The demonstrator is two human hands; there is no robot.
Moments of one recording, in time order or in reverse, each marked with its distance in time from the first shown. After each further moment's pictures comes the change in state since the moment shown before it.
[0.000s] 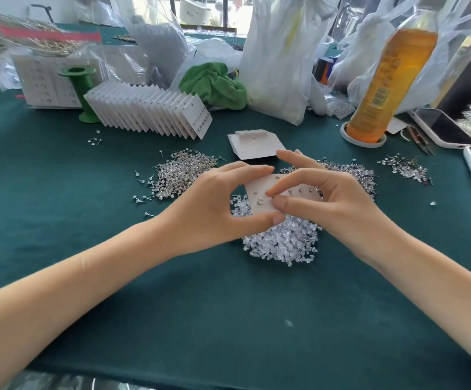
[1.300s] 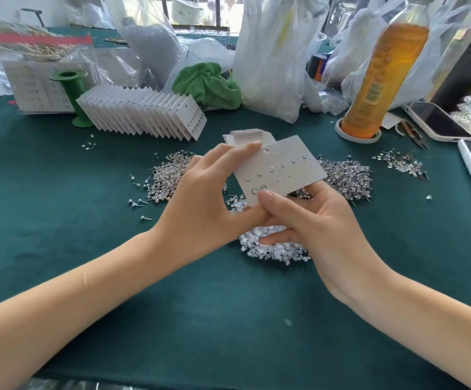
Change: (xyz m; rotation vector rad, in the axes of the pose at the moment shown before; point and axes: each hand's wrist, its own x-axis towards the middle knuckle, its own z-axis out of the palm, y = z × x) left_hand -0.003 0.013 0.005 0.106 0.295 0.052; right_hand -0.021 -0.012 0.037 0.547 0.172 0.100
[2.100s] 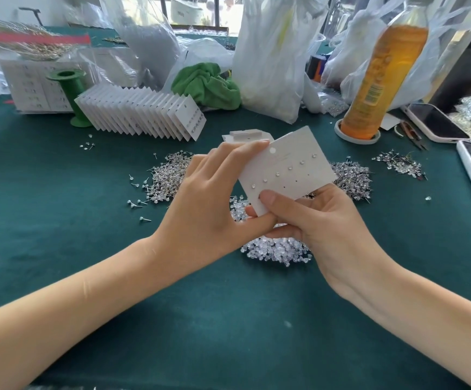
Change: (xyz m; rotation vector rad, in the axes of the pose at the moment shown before) left_hand -0.004 0.003 0.004 0.078 0.092 0.163; right_hand 0.007 0.003 -0.006 0.041 -0.040 -0.039
